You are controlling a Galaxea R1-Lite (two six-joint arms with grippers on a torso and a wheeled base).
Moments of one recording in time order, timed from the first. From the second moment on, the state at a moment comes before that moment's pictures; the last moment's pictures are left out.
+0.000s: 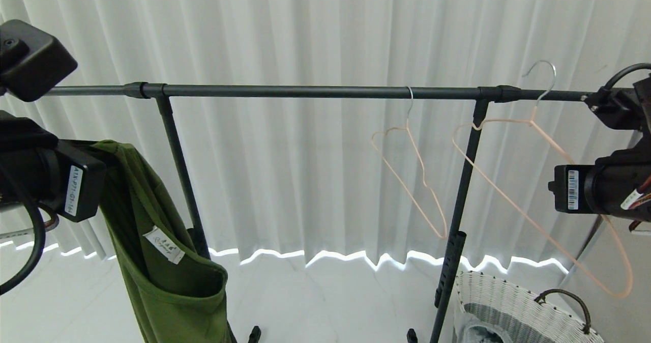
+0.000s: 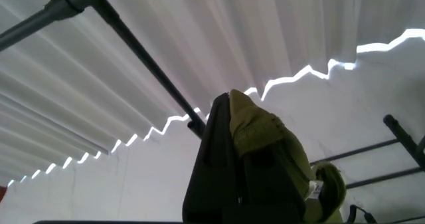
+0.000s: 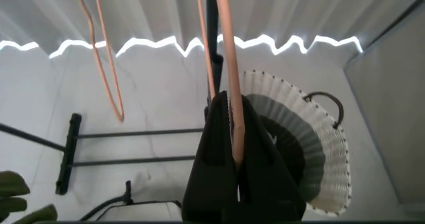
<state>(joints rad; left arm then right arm) -0.37 1.15 -1.07 0.27 0.25 0.35 0.61 1.36 -1.14 0.40 -0.51 0.41</state>
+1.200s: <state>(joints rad) -0.37 1.15 -1.05 0.27 0.25 0.34 0.64 1.33 -1.14 0.31 -0.51 0.39</state>
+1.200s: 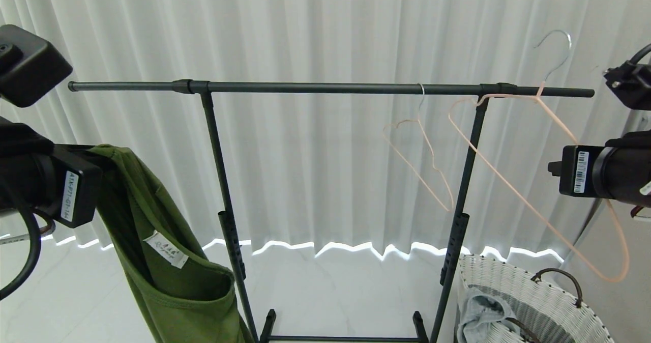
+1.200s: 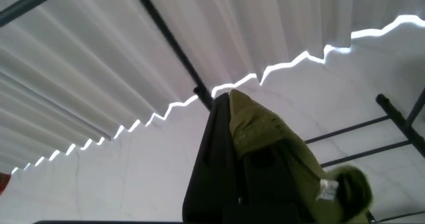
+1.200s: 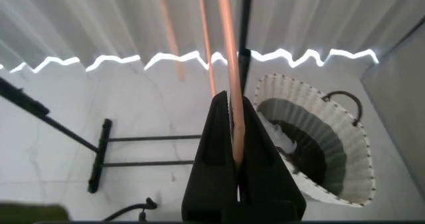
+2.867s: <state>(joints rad) -0.42 1.23 -0.98 0.27 0.29 0.10 1.42 1.21 -0.84 0.10 -0.26 0.38</state>
